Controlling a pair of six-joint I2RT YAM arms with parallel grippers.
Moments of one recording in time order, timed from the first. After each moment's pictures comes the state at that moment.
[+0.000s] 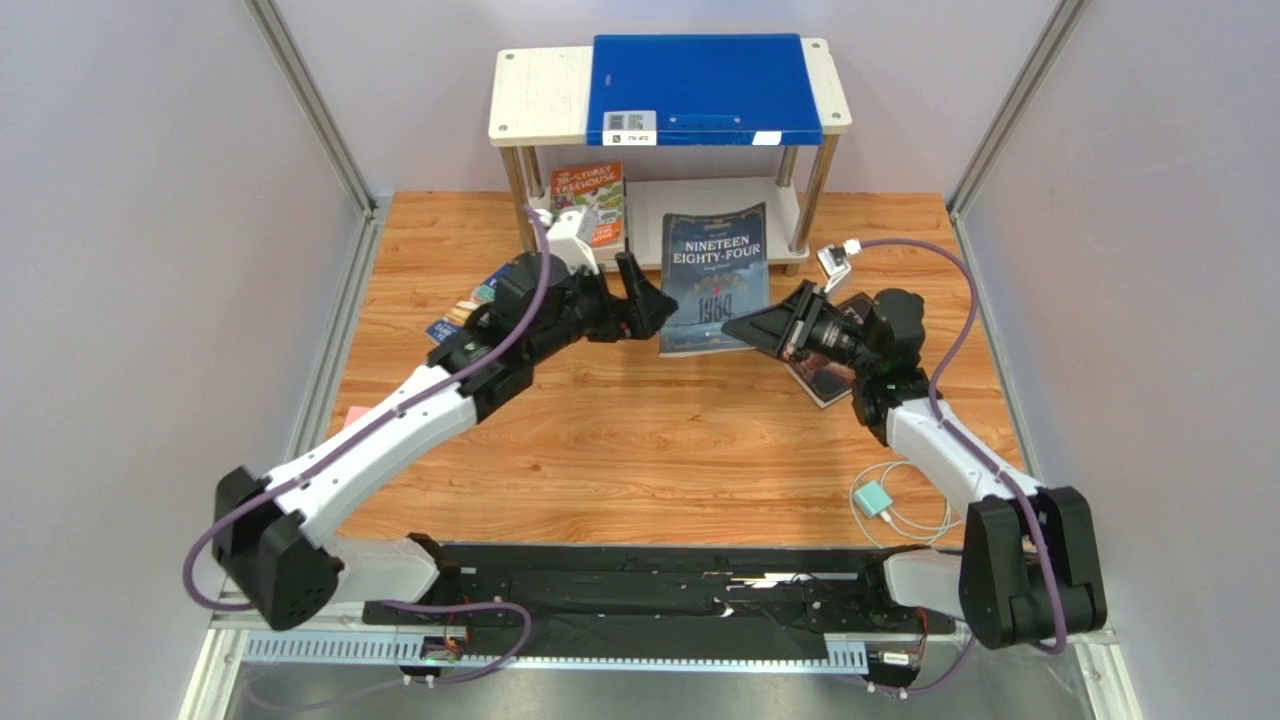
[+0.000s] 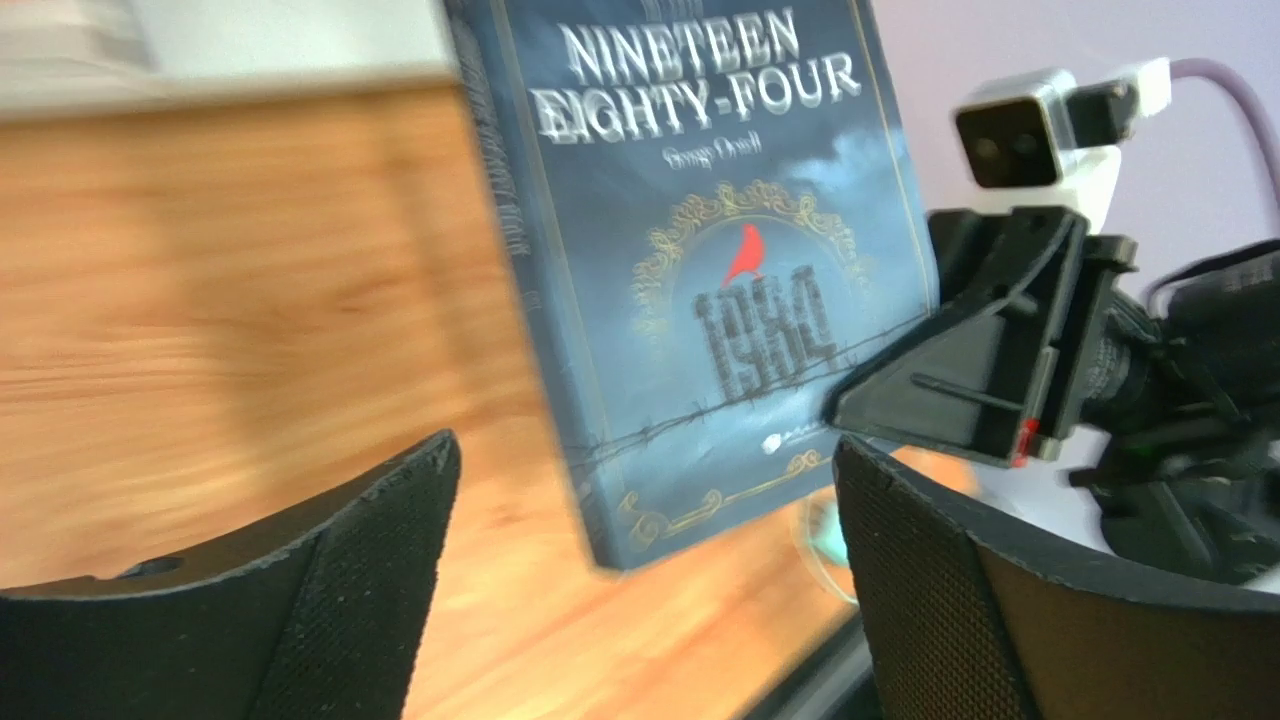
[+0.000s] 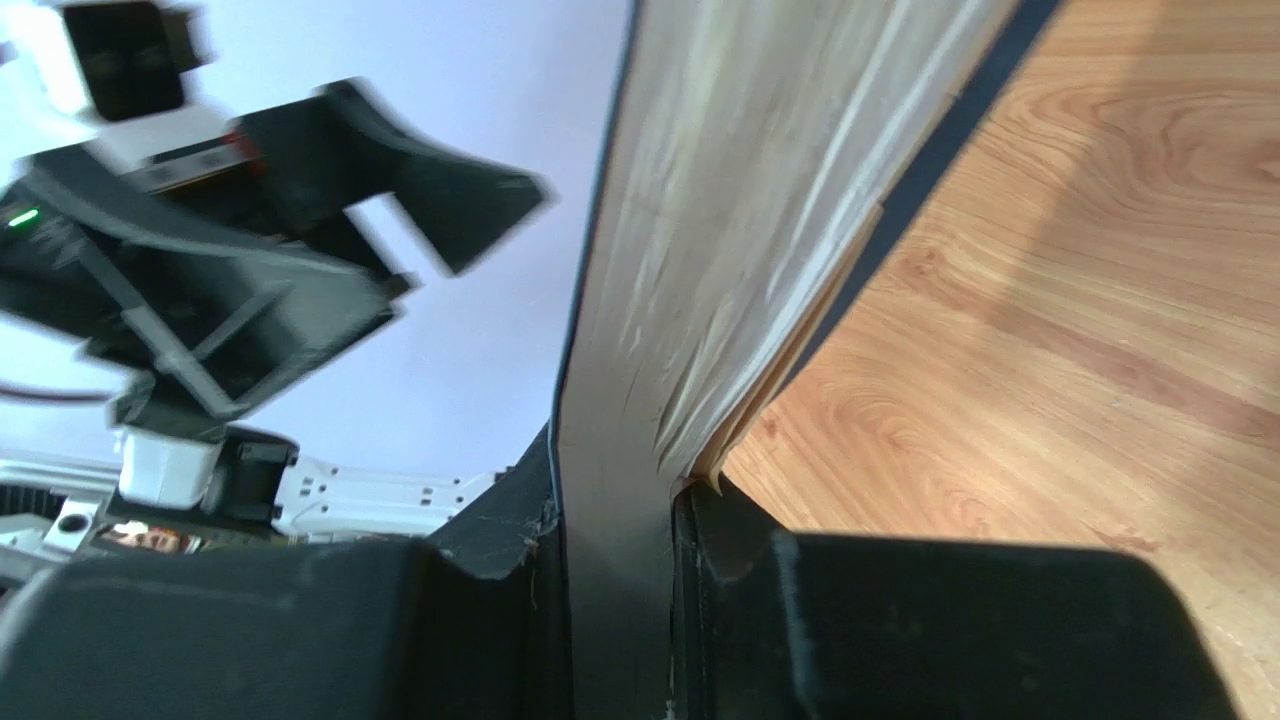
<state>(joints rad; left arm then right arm) -0.70 1.30 1.11 -0.07 0.06 -0.63 0.17 1.23 0.64 0.59 -0.90 1.08</state>
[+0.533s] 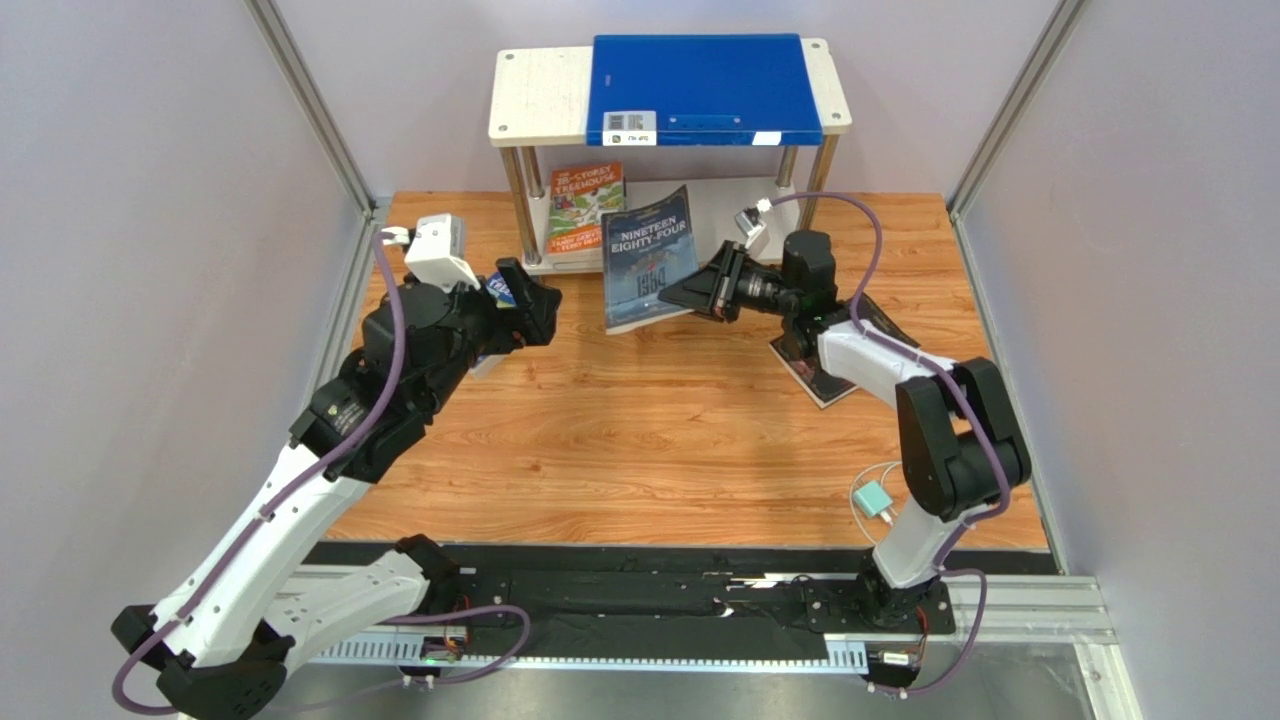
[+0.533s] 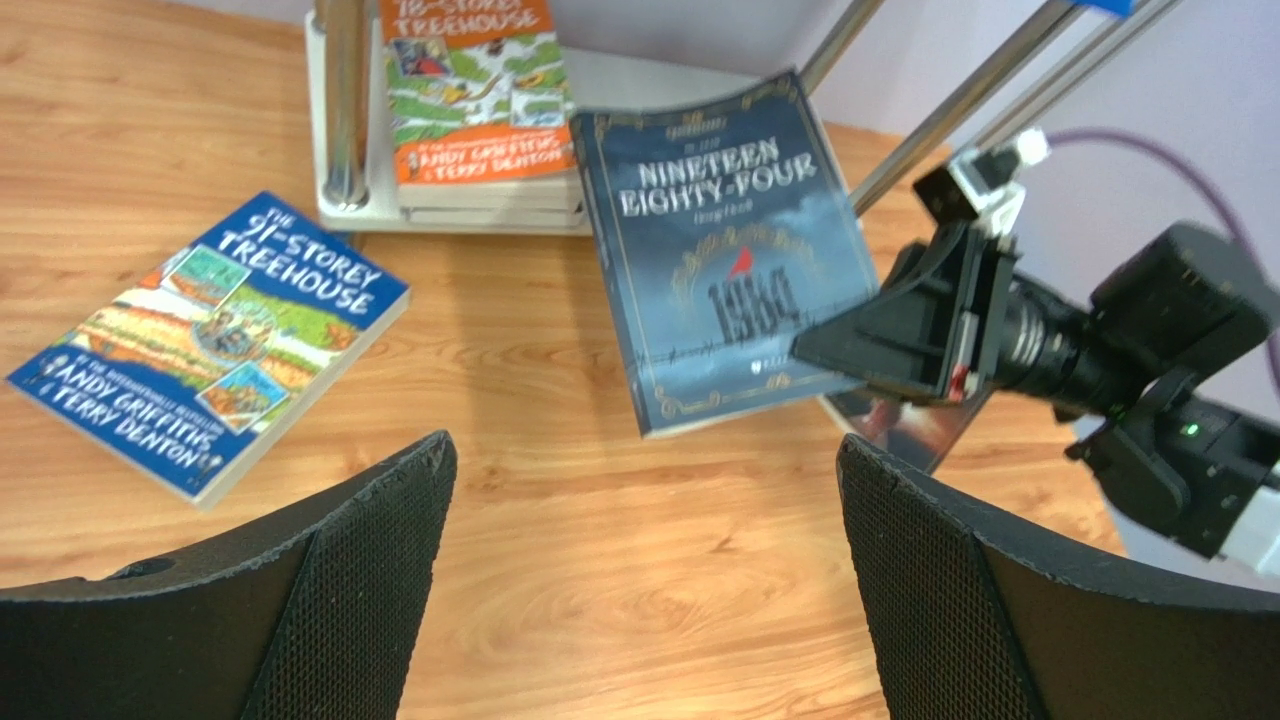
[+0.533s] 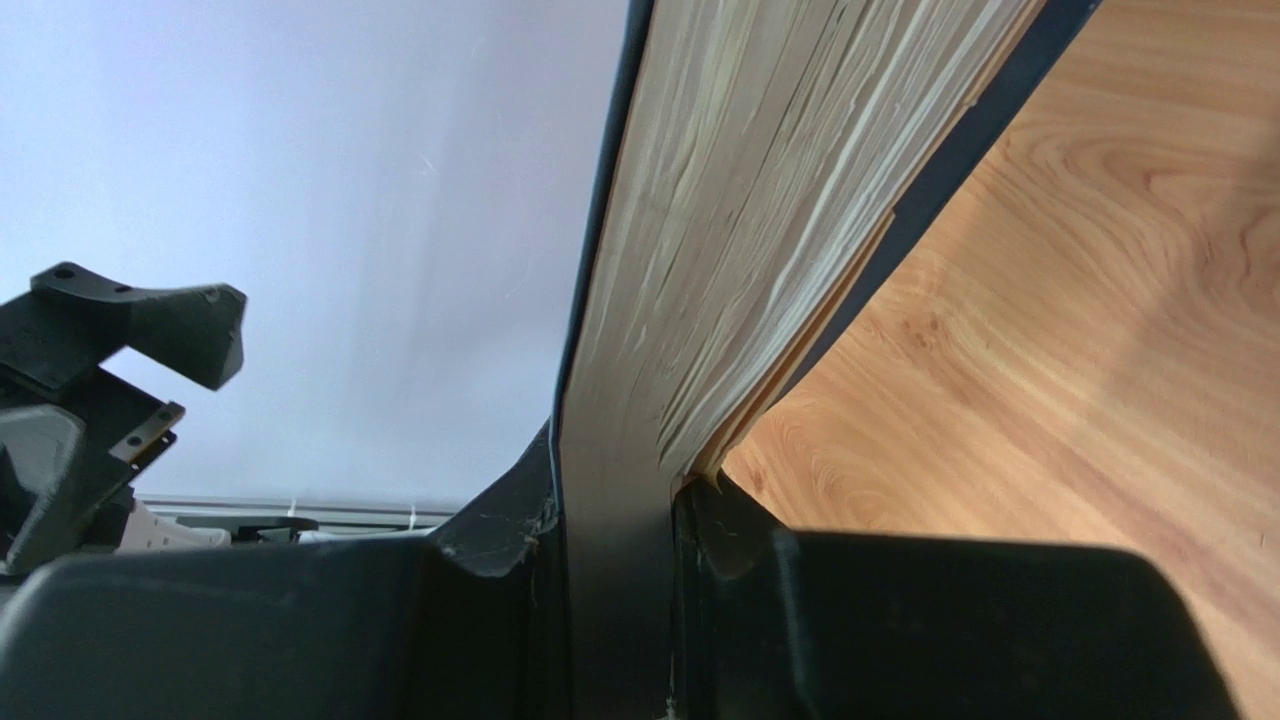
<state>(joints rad) -0.64 0.89 1.18 -0.50 -0.33 -0.48 0.33 1.69 1.04 0.50 -0.83 1.04</state>
